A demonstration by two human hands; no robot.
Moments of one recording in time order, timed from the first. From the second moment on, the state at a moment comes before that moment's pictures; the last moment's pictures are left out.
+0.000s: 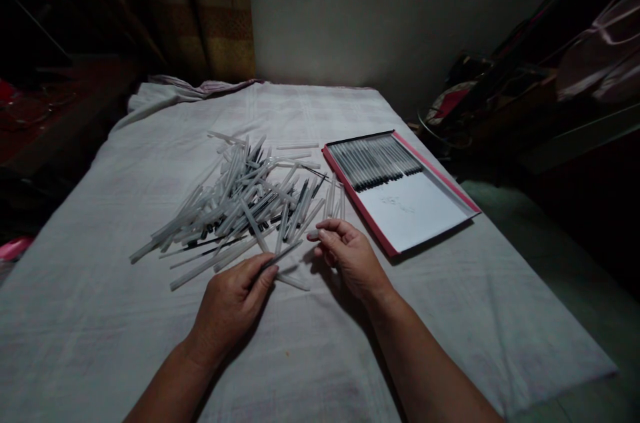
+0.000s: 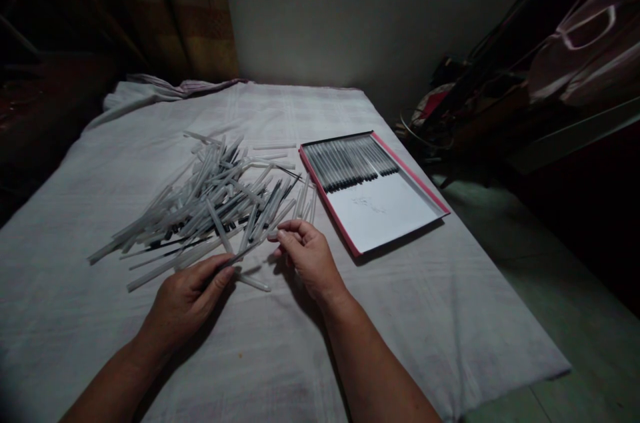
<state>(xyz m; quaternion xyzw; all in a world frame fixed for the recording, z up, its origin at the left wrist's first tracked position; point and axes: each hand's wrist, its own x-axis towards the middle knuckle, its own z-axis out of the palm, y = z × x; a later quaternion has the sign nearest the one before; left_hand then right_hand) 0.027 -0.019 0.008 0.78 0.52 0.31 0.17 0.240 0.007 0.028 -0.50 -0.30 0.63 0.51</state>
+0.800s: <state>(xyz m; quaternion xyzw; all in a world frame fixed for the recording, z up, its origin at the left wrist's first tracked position) 0.024 -0.020 0.013 0.81 0.49 0.26 0.18 0.248 0.001 0.021 -0.48 -0.40 0.67 0.40</state>
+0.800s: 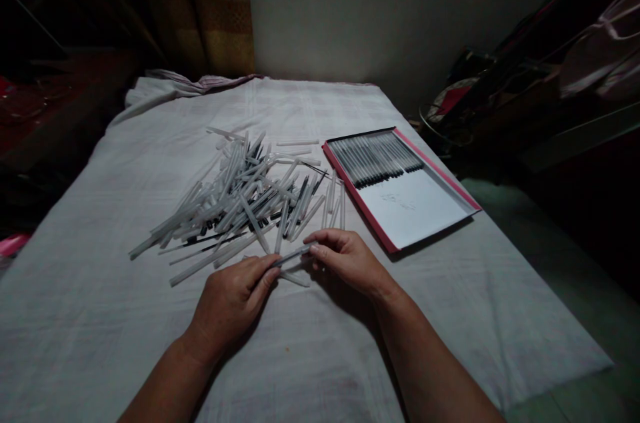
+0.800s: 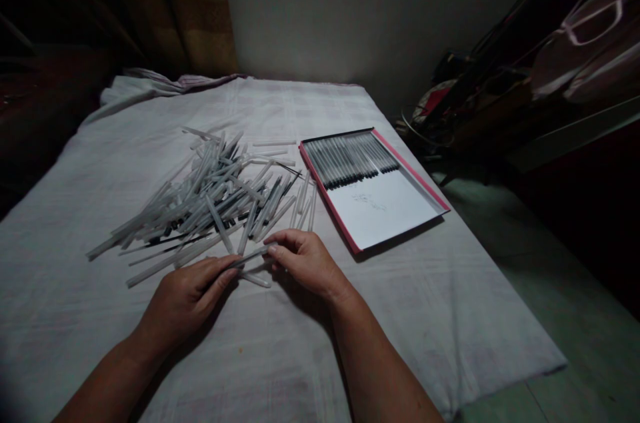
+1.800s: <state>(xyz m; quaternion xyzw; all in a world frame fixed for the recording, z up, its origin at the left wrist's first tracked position) 0.022 -0.014 0.010 0.77 0.51 0.31 0.21 0.250 0.010 0.026 -0.51 -0.38 0.62 0.46</state>
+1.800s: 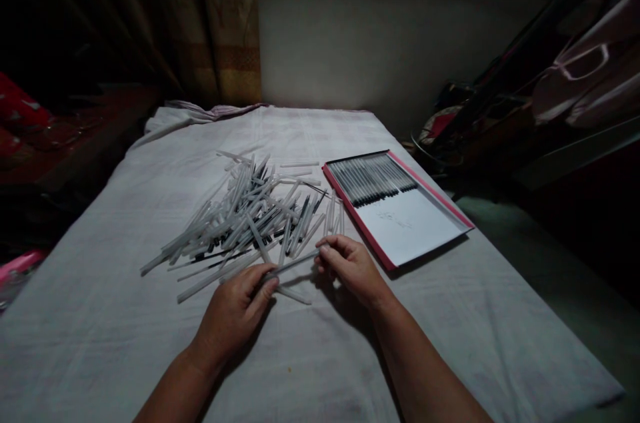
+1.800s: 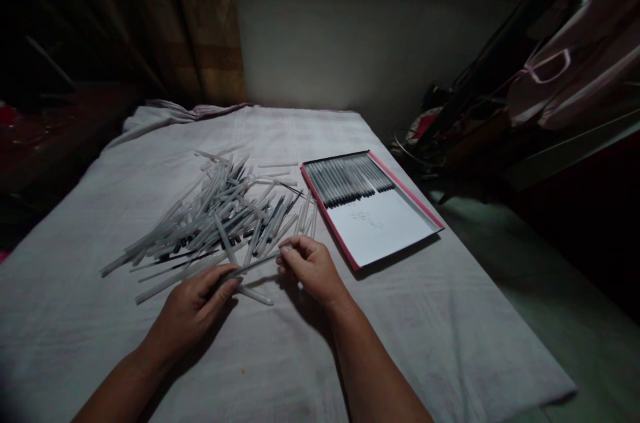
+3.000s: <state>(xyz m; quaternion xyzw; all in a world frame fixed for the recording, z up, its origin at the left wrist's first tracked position) 0.021 -0.009 0.001 0.76 0.52 0.33 0.20 0.413 0.157 0.051 -0.81 -0.56 0.04 0.17</state>
